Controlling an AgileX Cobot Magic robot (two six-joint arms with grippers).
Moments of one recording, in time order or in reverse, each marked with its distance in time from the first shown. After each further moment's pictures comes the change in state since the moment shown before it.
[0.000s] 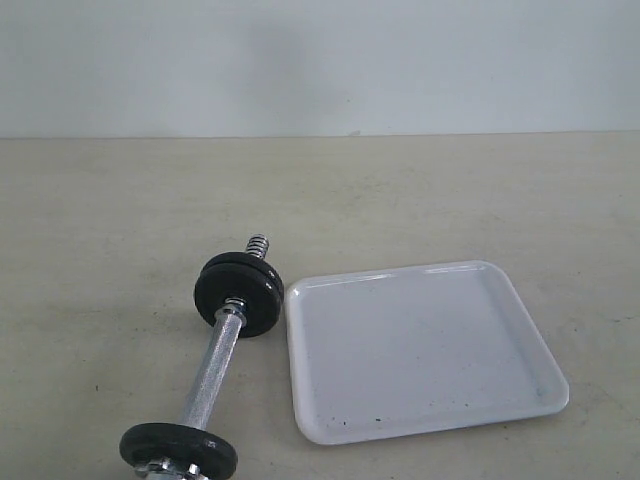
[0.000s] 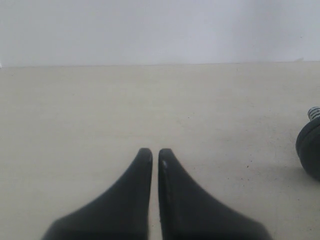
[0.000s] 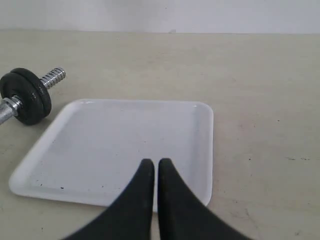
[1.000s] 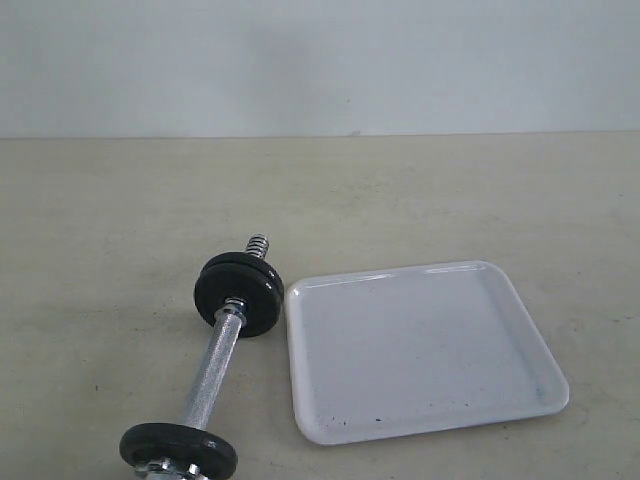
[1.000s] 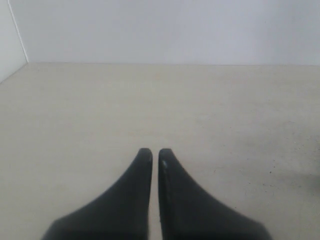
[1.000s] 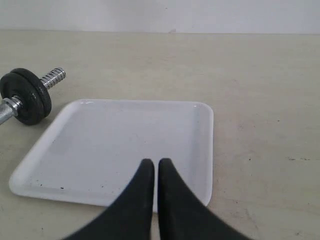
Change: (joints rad) left arm 0.079 0.000 0.000 0.000 0.000 0.000; right arm 0.000 0.000 0.000 0.000 0.000 0.000
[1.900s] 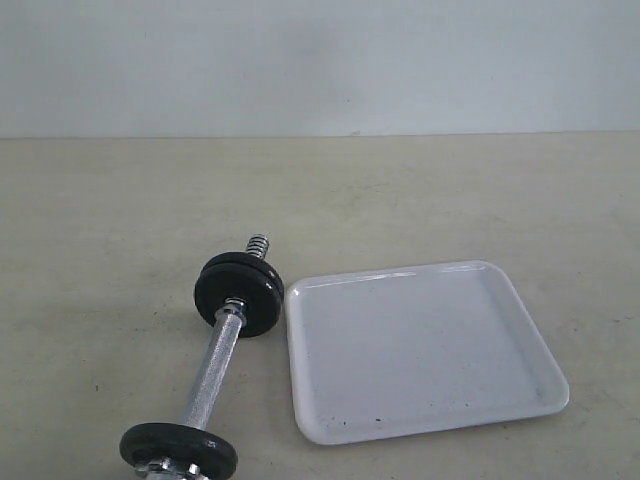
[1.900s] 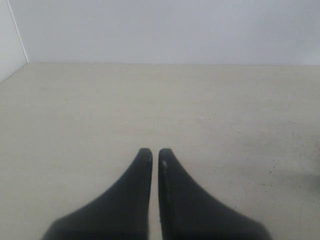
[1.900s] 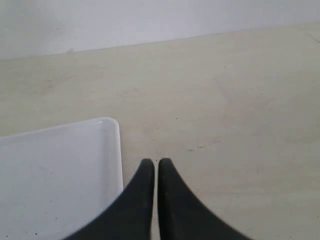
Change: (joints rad) left arm 0.000 0.000 0.000 0.000 0.000 0.000; right arm -0.363 0.000 0.000 0.002 0.000 0.000
